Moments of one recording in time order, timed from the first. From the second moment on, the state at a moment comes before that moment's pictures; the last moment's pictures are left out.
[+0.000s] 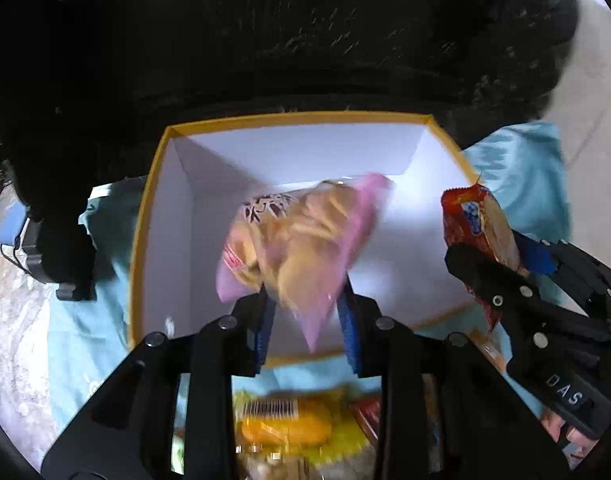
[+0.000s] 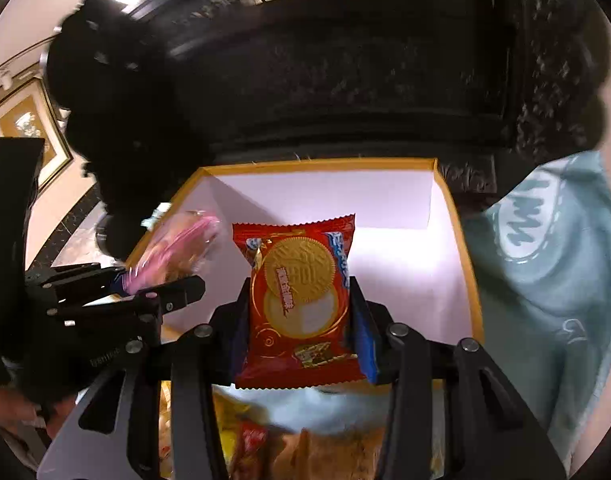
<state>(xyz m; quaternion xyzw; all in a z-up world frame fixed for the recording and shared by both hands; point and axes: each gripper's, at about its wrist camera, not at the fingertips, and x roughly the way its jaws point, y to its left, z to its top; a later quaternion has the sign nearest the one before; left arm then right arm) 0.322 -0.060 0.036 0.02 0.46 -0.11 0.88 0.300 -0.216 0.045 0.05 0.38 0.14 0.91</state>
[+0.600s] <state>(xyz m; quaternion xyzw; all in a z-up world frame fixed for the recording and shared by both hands) 0.224 -0.051 0.053 0.07 0.41 -0.10 0.90 0.202 -0.241 0.050 0.06 0.35 0.15 0.92</state>
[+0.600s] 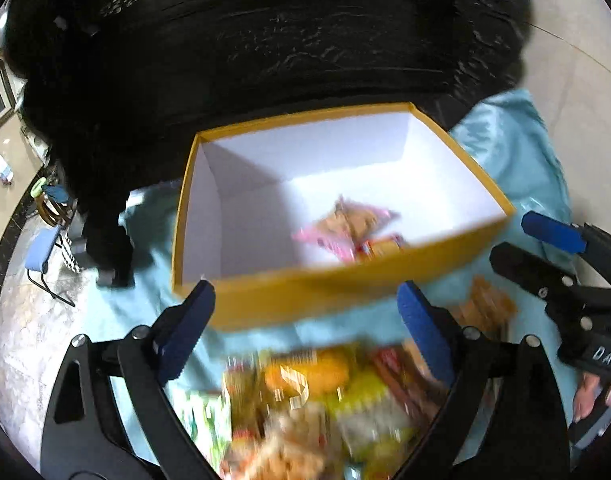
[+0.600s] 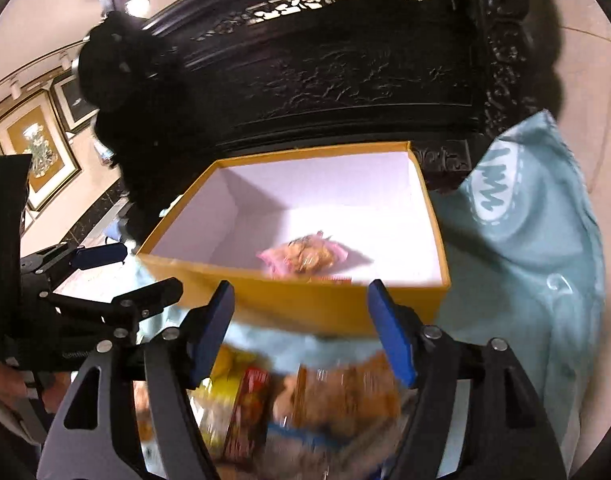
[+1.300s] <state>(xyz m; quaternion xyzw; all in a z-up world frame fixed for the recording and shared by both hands) 0.156 0.000 -0.020 0.09 0.46 -0.10 0.88 0.081 -0.275 -0.025 0.13 0.39 0.15 0.90</state>
